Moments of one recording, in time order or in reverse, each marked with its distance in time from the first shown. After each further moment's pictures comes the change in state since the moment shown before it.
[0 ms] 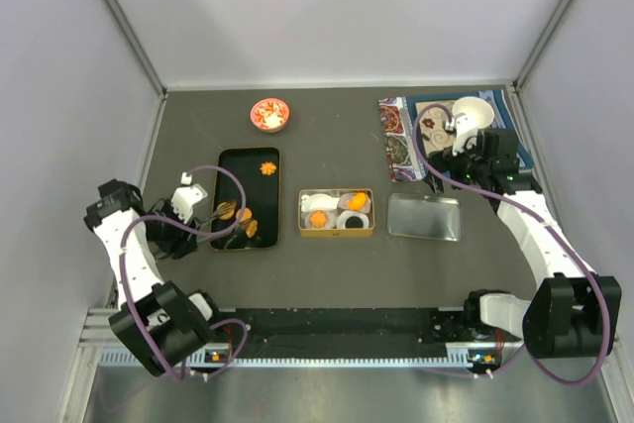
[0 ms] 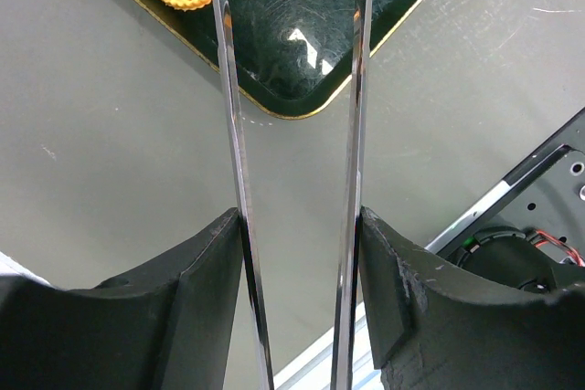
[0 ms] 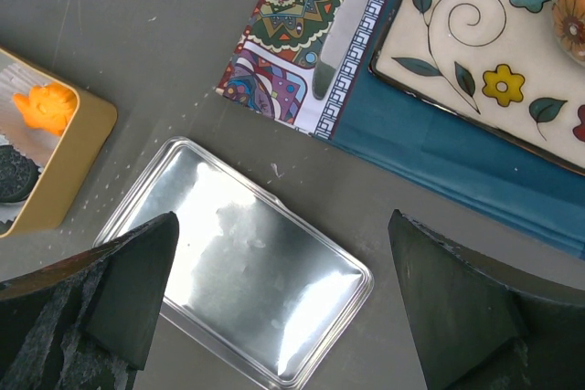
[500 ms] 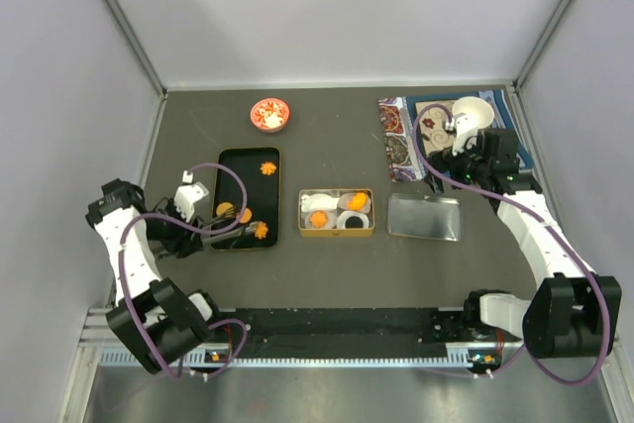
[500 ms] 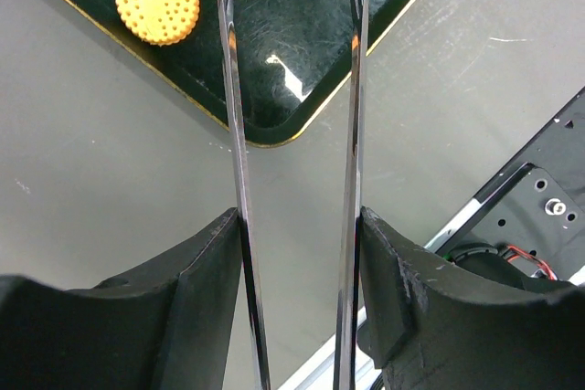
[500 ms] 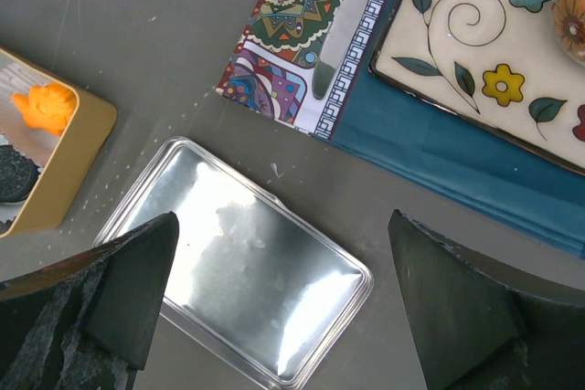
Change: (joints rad) left arm -0.016 0.011 -0.005 -0.024 0.060 -0.005; right arm 0.000 0.000 0.000 0.000 0.000 0.000
